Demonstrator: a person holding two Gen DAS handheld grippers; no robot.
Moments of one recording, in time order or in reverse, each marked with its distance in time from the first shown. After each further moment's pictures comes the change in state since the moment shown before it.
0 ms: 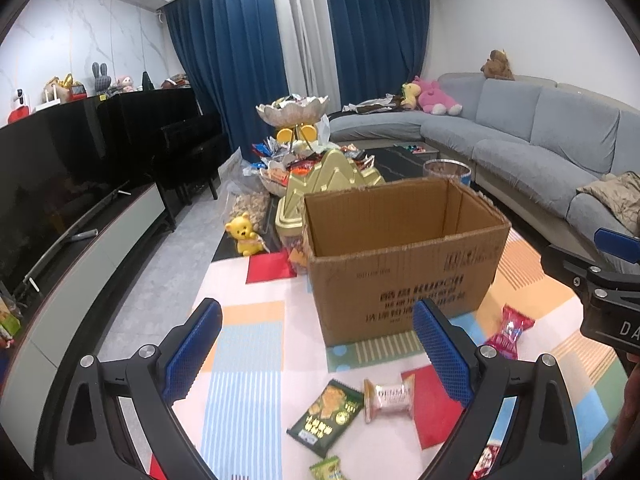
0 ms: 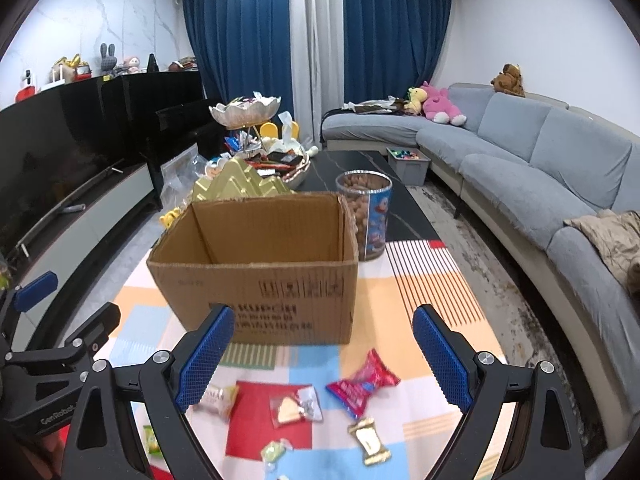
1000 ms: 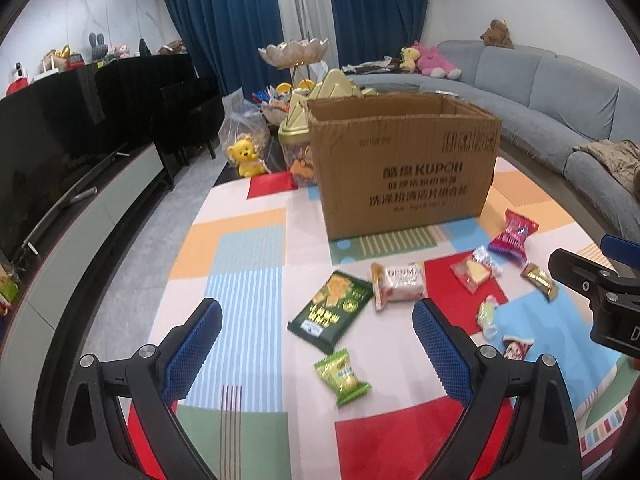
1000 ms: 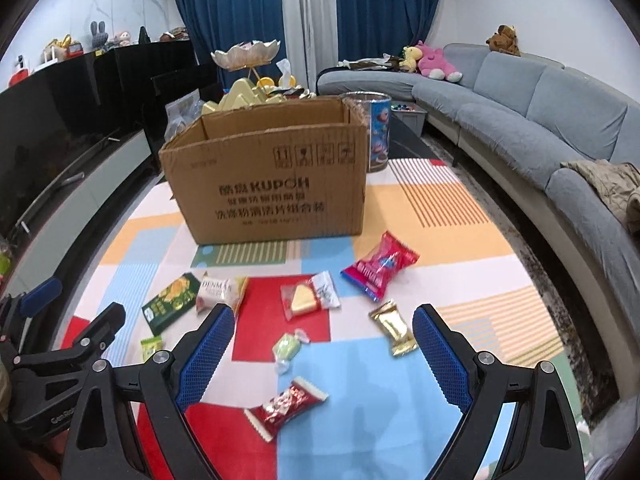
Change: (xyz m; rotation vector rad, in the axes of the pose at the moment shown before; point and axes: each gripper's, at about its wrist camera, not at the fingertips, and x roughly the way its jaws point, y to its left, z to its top) left arm -0.006 0.007 -0.097 0.003 0.133 -0.010; right arm -0.013 0.017 -0.098 0.032 0.140 -0.003
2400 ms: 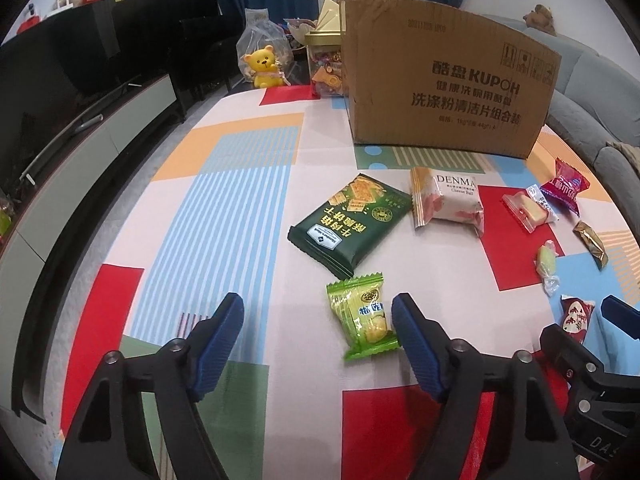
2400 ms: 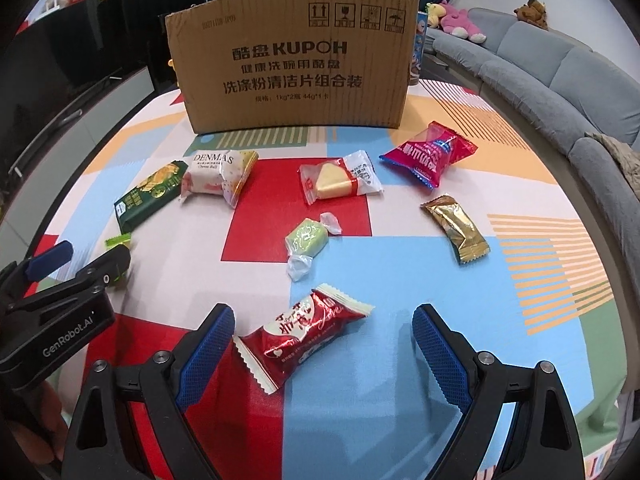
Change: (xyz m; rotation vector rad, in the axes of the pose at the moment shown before) left arm 0.066 0.006 -0.055 -0.124 0.188 0.025; right arm 0.062 0.025 -0.068 -0.065 0.192 0.002
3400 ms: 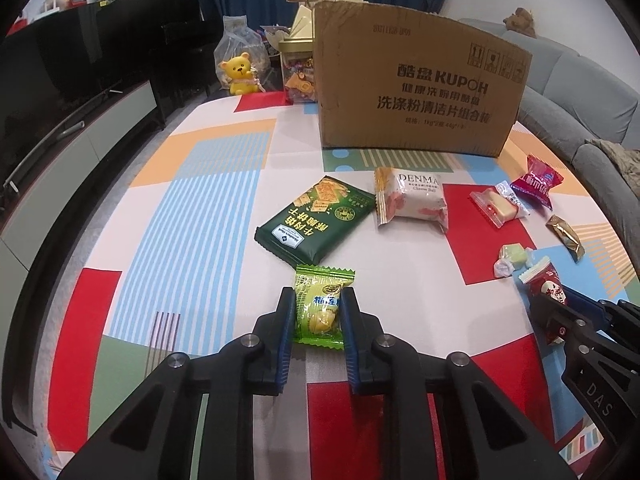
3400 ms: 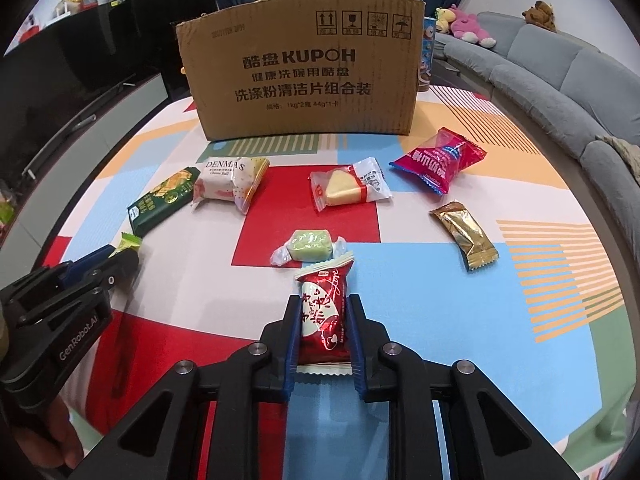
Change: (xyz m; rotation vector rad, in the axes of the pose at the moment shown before) left arm -0.008 -0.011 -0.003 0.023 -0.029 -0.074; right arm -0.005 -0.003 0.000 -0.003 -0.033 0.056
